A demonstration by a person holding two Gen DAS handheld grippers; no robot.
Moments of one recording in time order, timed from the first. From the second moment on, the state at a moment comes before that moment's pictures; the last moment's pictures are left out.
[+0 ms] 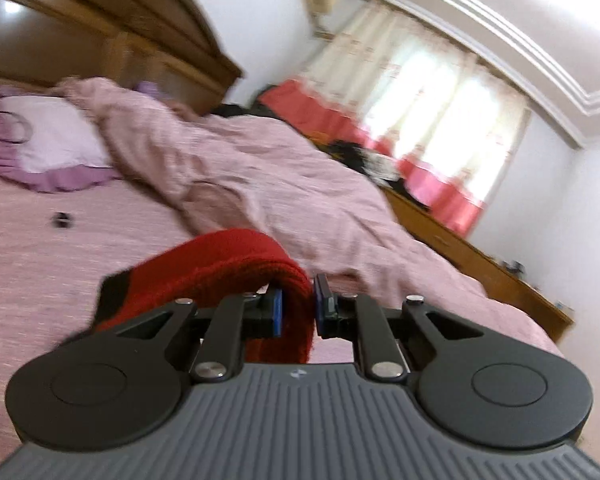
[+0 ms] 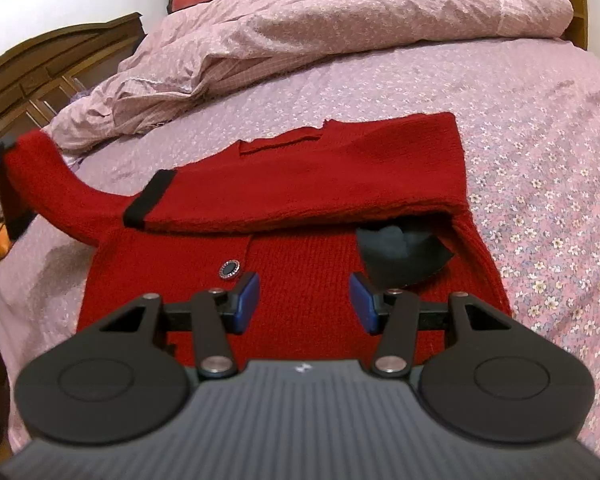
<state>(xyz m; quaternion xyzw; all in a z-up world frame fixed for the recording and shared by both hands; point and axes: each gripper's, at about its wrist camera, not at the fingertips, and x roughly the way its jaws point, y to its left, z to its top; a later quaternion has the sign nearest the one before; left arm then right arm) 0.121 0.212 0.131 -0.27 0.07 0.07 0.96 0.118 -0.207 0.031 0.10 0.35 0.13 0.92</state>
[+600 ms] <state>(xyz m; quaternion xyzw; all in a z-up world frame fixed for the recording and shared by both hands) 0.185 0.034 0.068 -0.20 0.20 -0.07 0.96 0.112 -0.227 0.030 0.15 0.35 0.13 0.91</state>
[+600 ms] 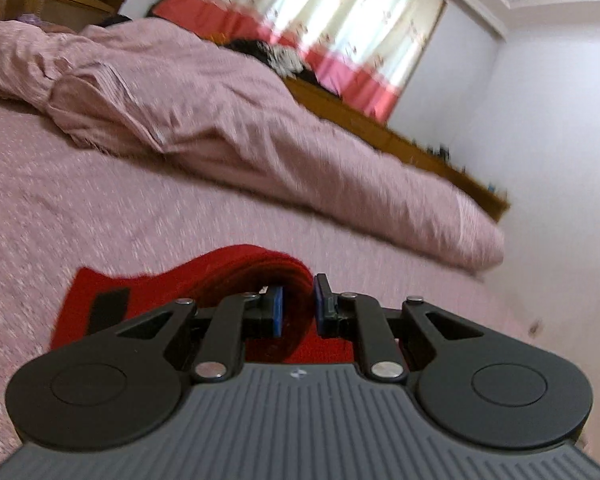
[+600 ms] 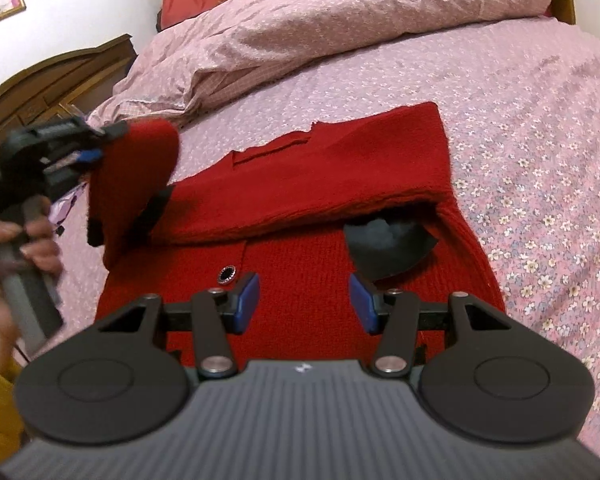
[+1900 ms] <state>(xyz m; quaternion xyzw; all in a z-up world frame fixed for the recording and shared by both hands) 0.116 0.098 0.013 -0.11 0.34 0.07 0.93 0.147 -0.151 0.040 0.07 0.36 0.21 0.90</state>
